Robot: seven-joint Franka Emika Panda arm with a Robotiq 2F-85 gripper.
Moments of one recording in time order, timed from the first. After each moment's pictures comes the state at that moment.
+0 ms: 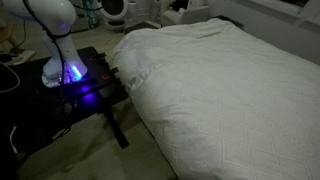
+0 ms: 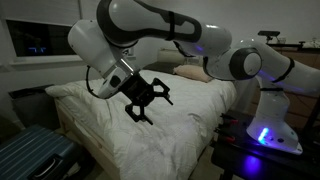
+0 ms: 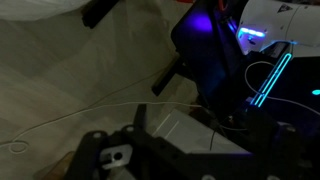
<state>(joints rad) 0.77 1.17 0.21 -0.37 0.03 0.82 -1.50</state>
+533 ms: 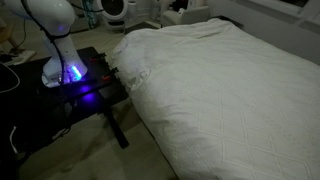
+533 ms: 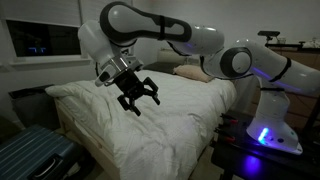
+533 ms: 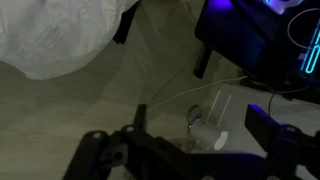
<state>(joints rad) 0.67 1.17 0.21 -0.37 0.04 0.93 -1.18</state>
